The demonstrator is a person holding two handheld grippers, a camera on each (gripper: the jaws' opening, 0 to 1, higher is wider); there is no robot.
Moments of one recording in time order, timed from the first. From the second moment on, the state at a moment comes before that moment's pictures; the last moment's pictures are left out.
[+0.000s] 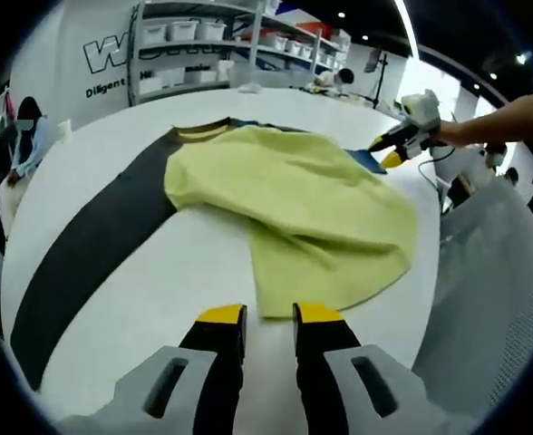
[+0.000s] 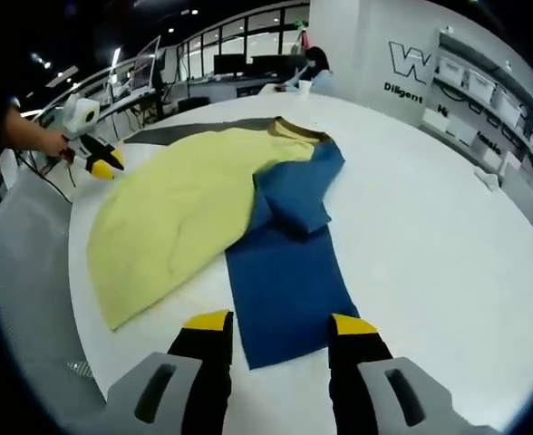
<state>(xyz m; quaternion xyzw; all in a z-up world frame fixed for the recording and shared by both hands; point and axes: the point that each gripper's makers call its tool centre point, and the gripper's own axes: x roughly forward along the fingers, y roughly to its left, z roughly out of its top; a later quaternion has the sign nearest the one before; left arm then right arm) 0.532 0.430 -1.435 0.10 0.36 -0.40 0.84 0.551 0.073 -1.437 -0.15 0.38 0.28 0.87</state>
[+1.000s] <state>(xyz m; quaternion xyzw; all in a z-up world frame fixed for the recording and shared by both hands) 0.525 0.423 -1.441 0.13 0.39 -0.39 0.82 0.561 0.059 -1.448 -0.15 0.40 0.27 0.86</state>
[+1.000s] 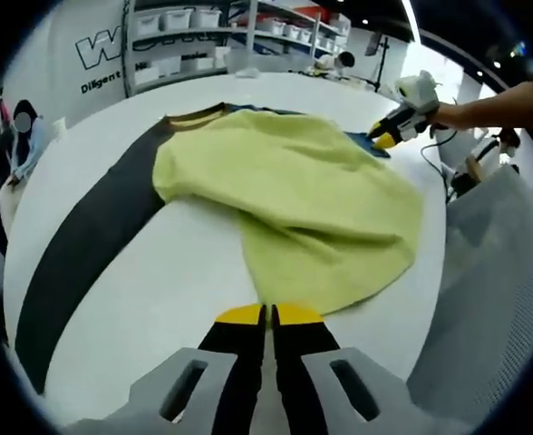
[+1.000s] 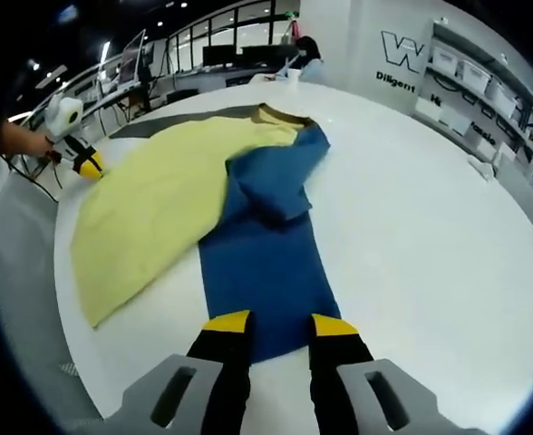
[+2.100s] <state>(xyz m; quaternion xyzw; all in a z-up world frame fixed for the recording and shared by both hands) 0.462 0.469 -1.444 0.11 0.45 -0.39 0.79 0.570 -0.013 -1.438 -0.24 0.43 0.19 0.85</state>
